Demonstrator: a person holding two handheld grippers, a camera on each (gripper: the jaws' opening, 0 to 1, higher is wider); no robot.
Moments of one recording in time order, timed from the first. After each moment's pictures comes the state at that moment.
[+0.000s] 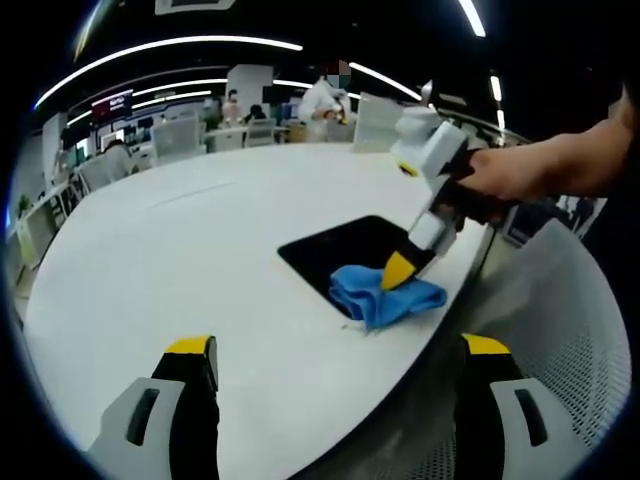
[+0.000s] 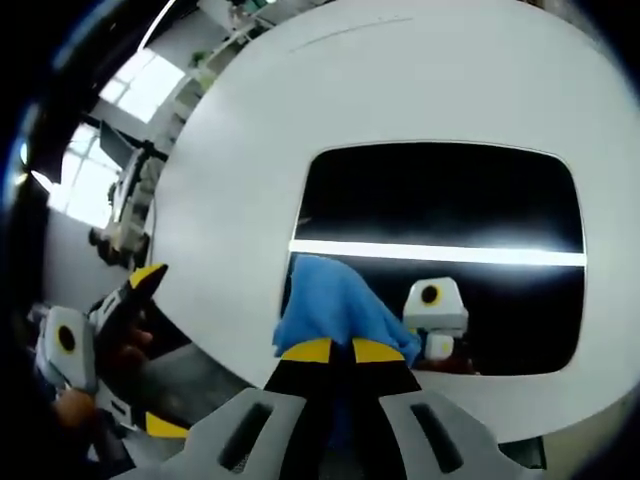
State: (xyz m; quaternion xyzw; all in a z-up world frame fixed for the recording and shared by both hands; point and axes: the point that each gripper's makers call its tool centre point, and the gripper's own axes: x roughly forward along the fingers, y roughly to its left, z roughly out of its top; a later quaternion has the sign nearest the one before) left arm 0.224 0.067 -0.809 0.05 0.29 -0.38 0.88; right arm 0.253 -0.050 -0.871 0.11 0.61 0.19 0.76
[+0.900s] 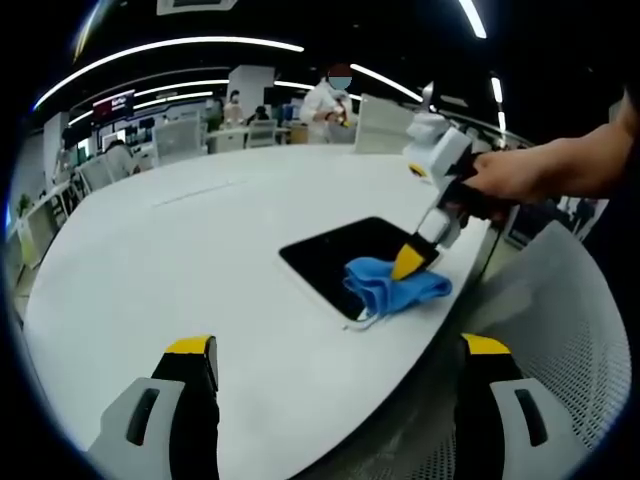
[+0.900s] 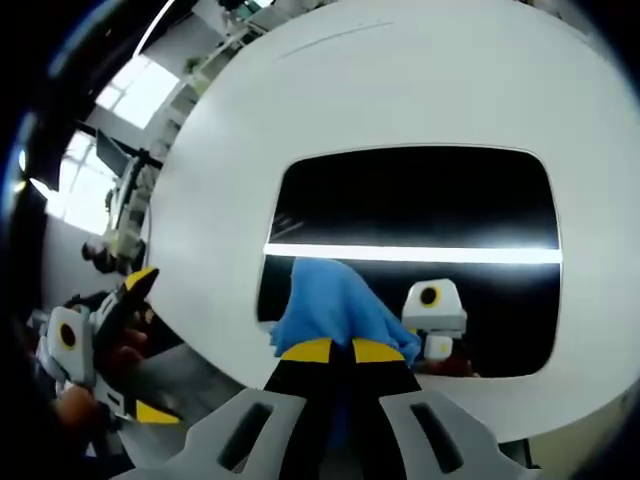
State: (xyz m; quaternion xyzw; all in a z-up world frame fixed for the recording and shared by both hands) left arm 0.226 0.068 -0.808 0.05 0.28 -0.38 0.88; right arm 0.255 -0.077 -0.870 0.12 0.61 0.18 0.77
